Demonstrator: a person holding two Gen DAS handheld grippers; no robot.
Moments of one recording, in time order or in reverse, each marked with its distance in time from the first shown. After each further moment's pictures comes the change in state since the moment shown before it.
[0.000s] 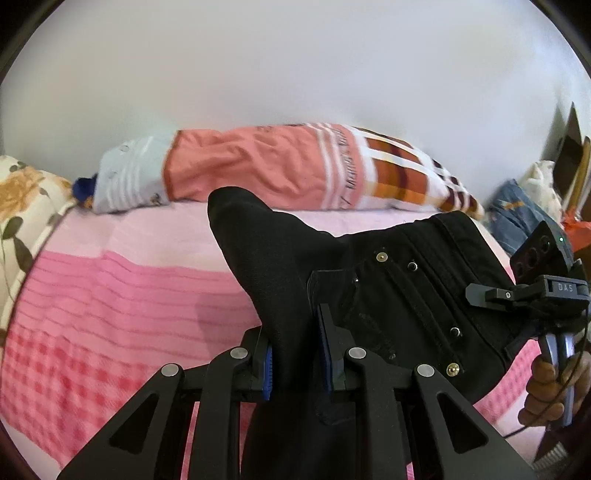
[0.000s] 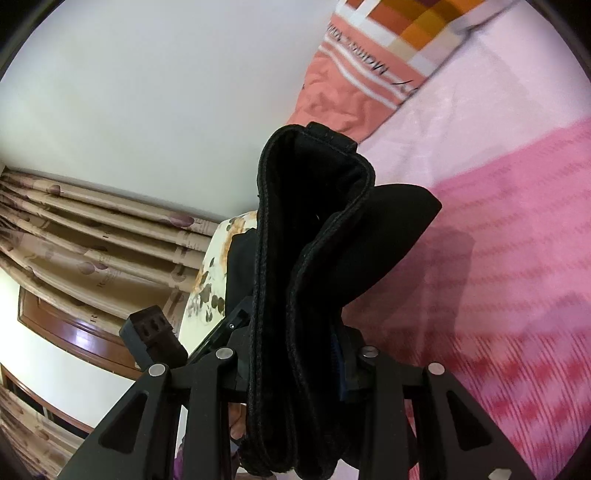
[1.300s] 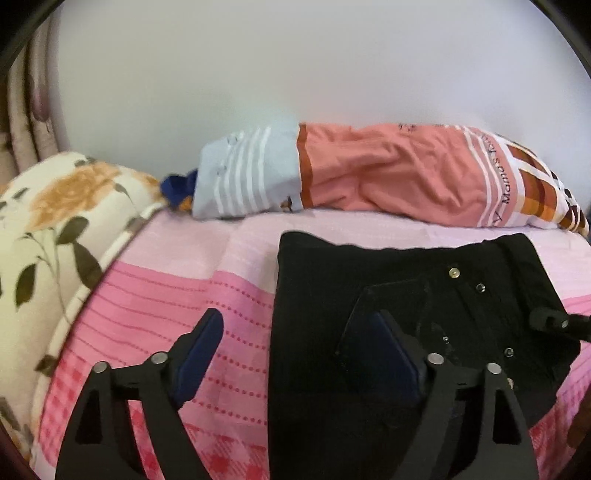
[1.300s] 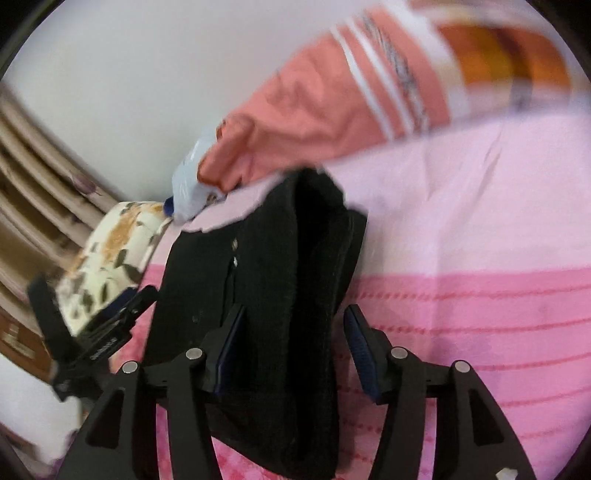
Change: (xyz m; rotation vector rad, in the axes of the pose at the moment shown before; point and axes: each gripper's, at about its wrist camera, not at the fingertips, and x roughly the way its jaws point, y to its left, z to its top) left arm 0.056 0.112 0.005 -0.023 -0.062 0.368; right arm 0.102 0.009 0.027 -0.318 -0.111 -0.493
